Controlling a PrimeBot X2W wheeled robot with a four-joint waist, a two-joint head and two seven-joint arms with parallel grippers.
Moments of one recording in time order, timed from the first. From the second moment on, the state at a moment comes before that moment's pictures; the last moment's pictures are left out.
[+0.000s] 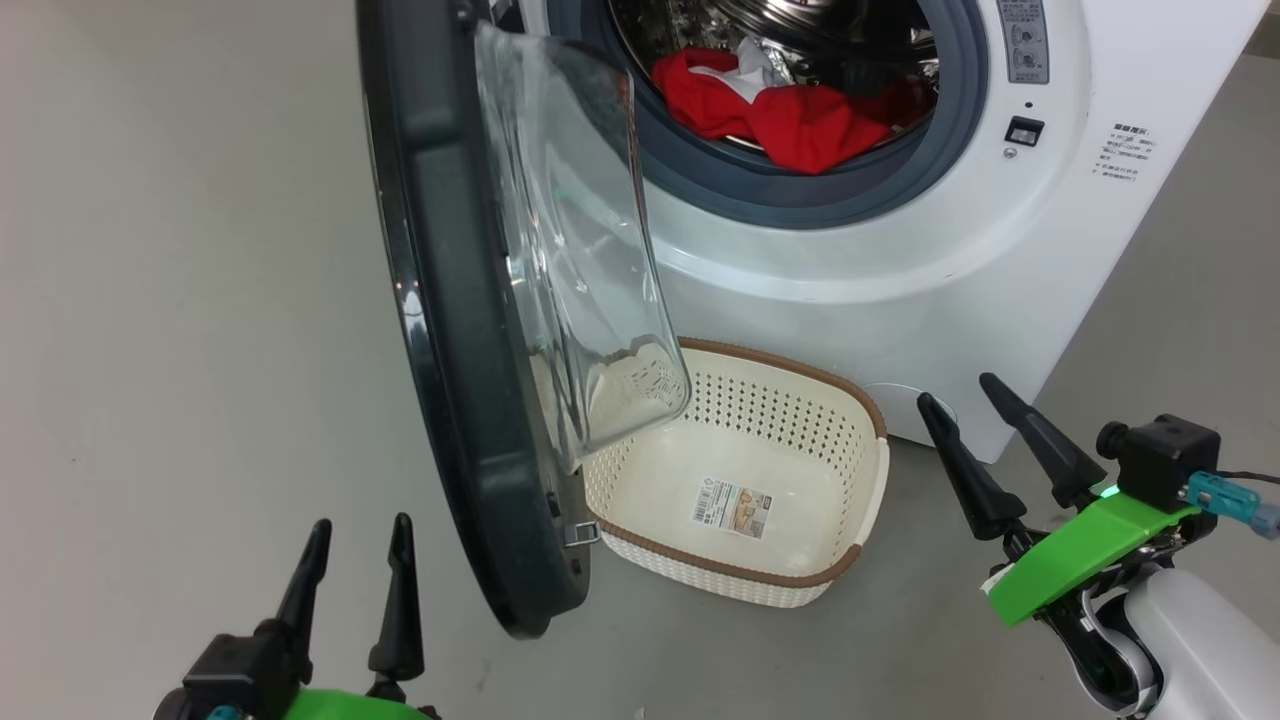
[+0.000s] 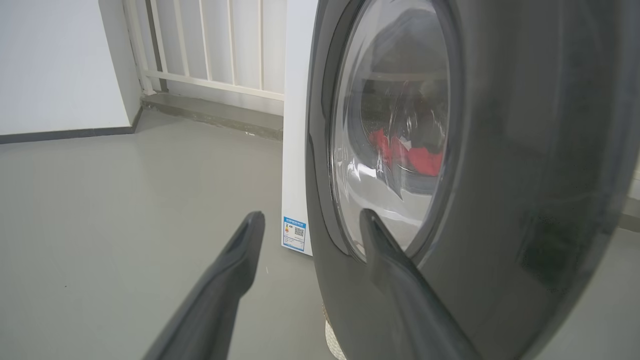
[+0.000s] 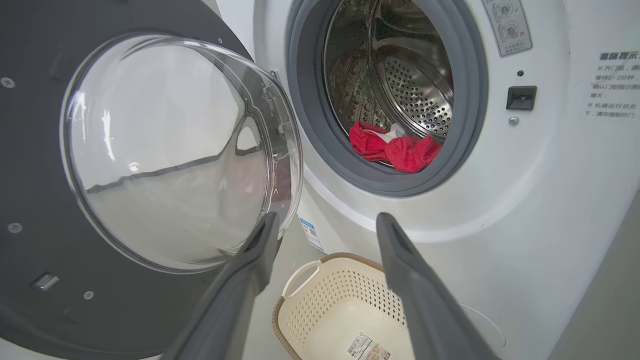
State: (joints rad) left arm -0.06 0.04 -0.08 0.18 -0.27 0.03 -0.25; right arm -0.33 -0.38 0.44 0.37 0.78 0.12 -0.25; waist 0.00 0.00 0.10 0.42
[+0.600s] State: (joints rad) left arm -0.06 0.04 -0.08 0.19 -0.27 0.03 -0.25; right arm -0.24 -0.31 0.33 0.39 0.65 0.12 -0.26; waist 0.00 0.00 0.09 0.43
